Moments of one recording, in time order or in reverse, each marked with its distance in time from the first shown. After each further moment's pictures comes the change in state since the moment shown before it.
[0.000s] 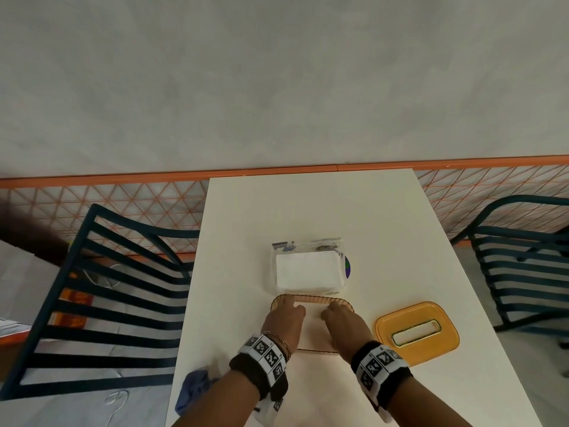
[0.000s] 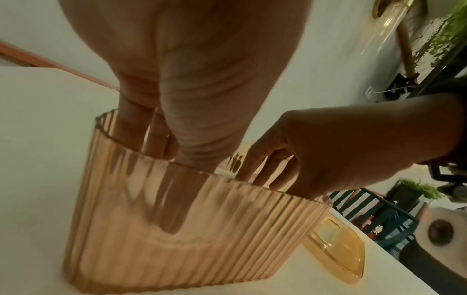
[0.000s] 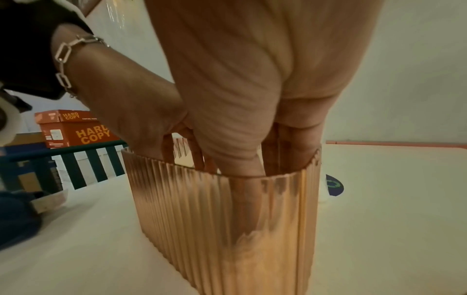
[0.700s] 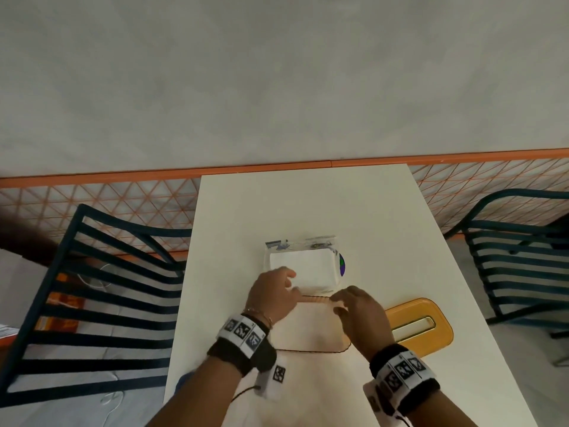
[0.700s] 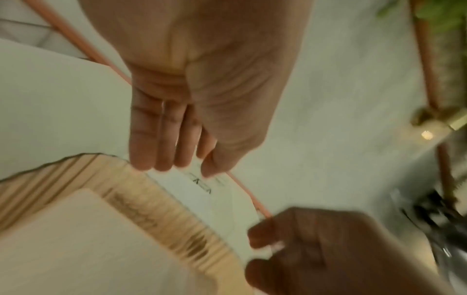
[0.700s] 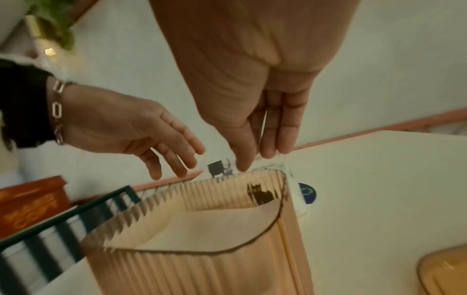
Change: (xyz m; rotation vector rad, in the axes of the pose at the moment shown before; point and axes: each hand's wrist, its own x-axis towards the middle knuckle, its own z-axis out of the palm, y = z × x) left_hand 0.025 -0.010 -0.054 -0.453 0.231 -0.124; right_hand -0.008 0.030 -0.017 0.285 0.364 0.120
